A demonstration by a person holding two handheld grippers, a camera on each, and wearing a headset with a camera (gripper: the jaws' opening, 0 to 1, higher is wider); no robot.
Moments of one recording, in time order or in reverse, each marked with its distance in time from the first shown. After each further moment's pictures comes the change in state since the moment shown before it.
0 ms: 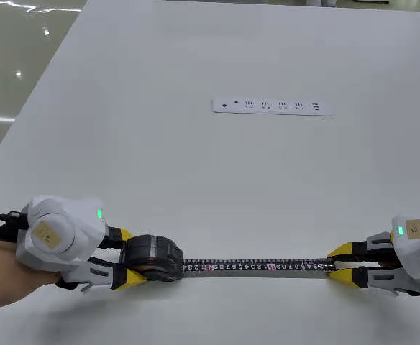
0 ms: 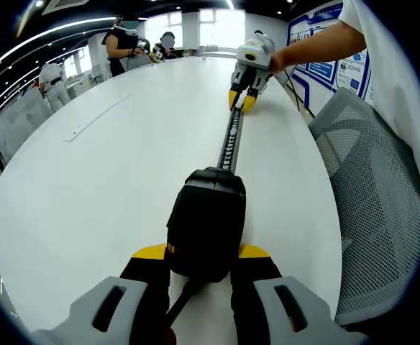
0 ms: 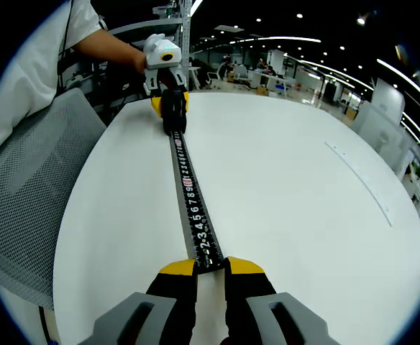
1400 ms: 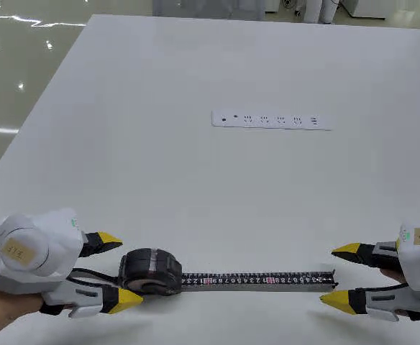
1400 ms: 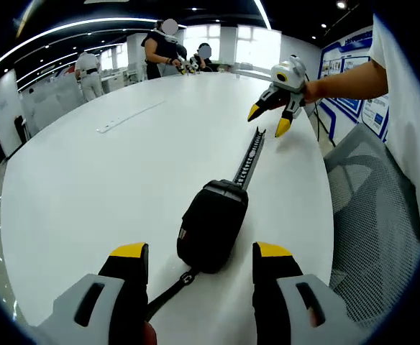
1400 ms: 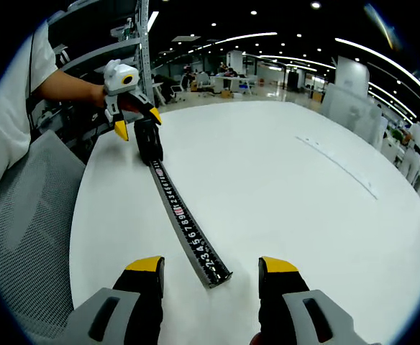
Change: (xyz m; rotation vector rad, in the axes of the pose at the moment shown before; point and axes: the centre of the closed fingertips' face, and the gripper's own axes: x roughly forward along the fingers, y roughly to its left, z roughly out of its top) left arm -0.030 0.003 0.003 -0.202 -0.095 0.125; right arm -0.013 0.001 0.023 0.223 -0.069 -0.118
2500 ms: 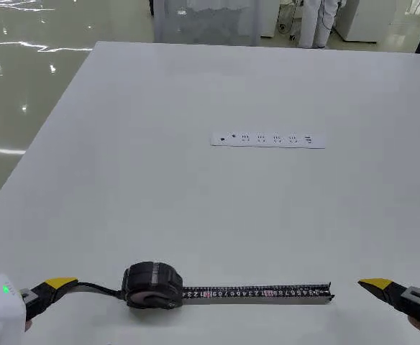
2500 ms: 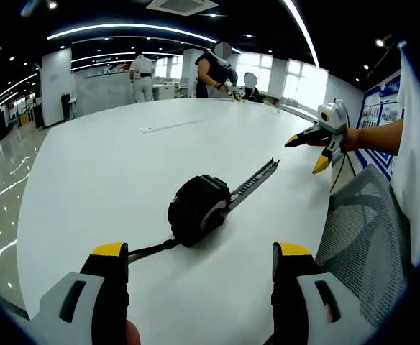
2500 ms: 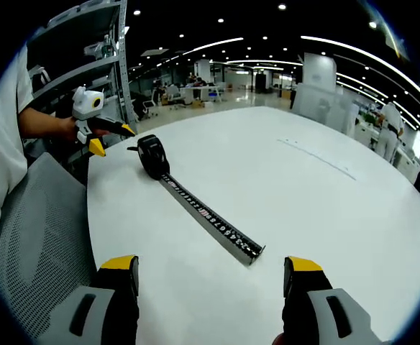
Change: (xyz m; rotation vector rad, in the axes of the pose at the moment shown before) left arm -0.052 -0.033 -0.016 -0.239 -0.156 0.201; right arm -0.035 0.048 -0.002 0.138 -0.064 -0.129
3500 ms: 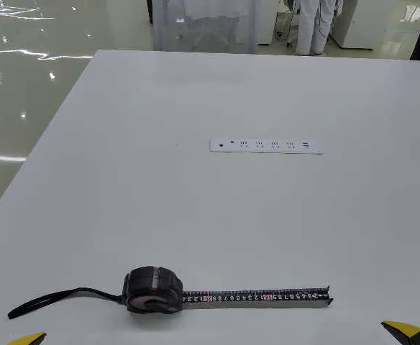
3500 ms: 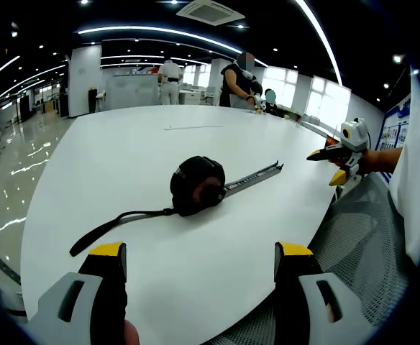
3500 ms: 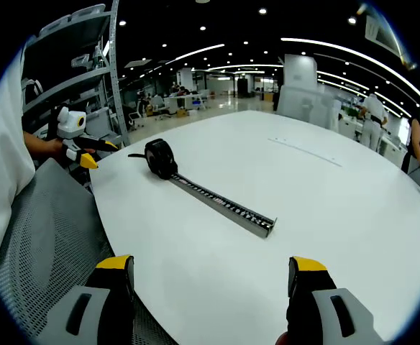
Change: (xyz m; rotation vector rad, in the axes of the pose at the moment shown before) left arm -0.038 -0.021 -0.034 -0.120 -0.058 0.117; right arm -0.030 0.036 -0.020 0.078 -0.052 -0.075
